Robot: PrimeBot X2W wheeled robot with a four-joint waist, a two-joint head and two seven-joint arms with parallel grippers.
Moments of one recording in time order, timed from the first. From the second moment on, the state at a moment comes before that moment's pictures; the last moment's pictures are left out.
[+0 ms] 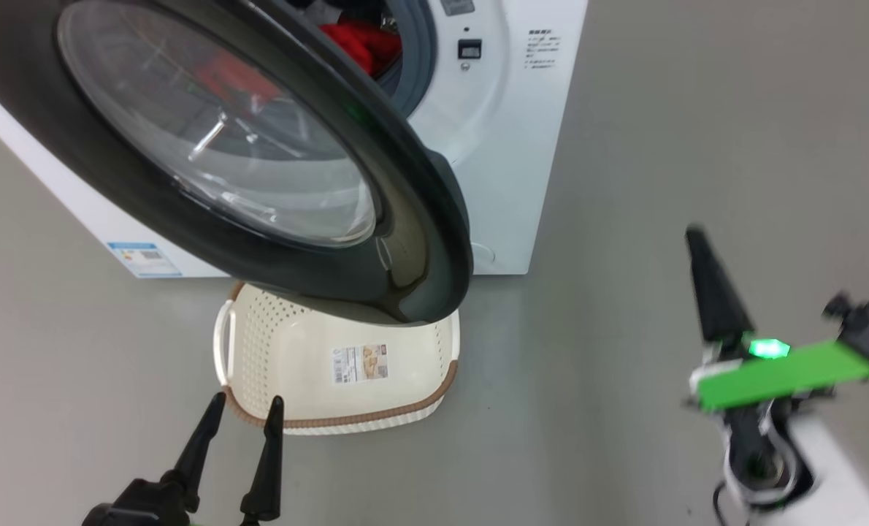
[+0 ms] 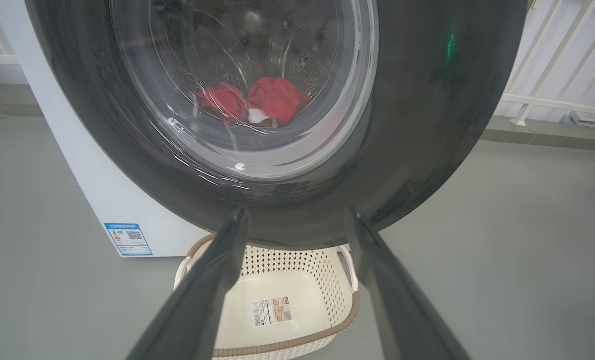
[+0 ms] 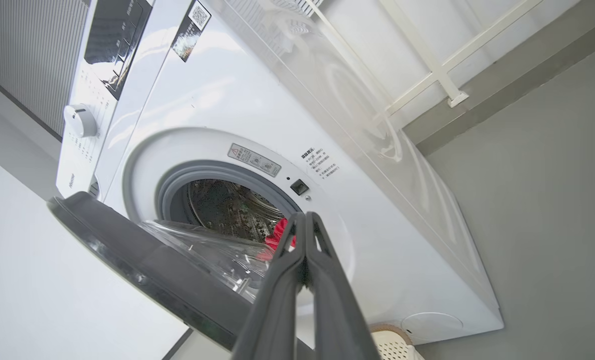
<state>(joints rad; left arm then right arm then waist) -0.02 0.04 -0.04 0.18 -0.19 -0.13 -0.25 -0.22 -0.13 0.17 0.18 1.02 0.12 -0.26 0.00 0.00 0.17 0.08</state>
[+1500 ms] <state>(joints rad) -0.12 0.04 -0.17 0.20 -0.34 -0.13 -0.25 -0.77 -0.27 0.47 0.43 1.71 0.12 0.58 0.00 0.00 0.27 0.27</state>
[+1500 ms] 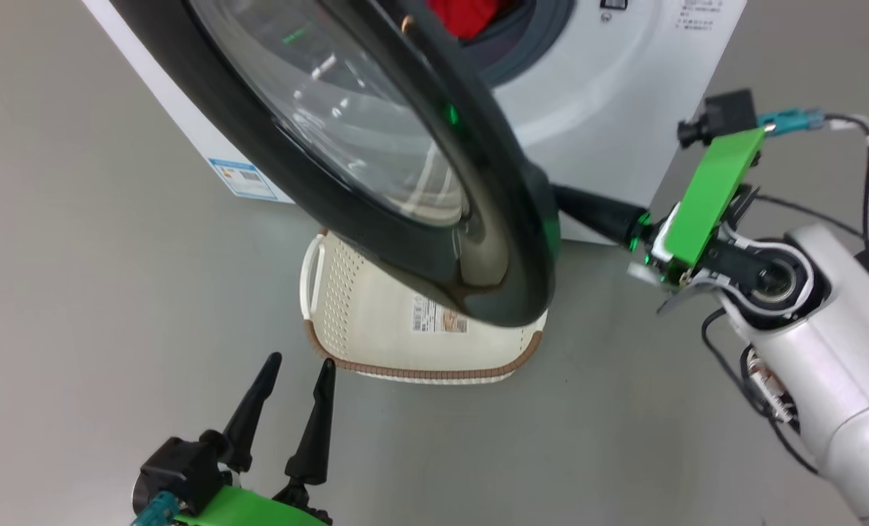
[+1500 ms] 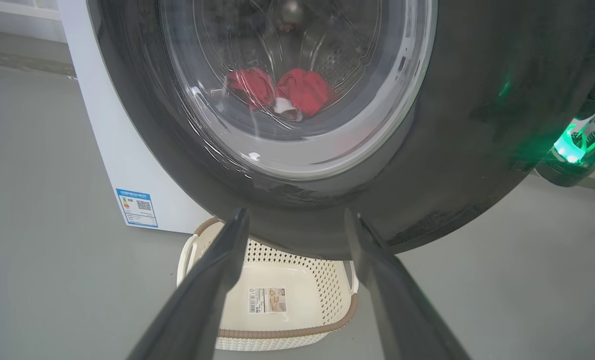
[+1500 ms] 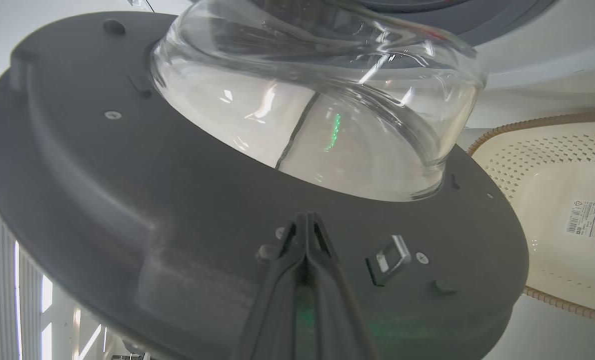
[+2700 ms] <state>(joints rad) -0.02 0.04 -0.11 0.20 -0.34 -0.09 -0.25 -0.57 -0.10 0.47 0.40 1.67 0.12 0.71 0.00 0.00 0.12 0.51</state>
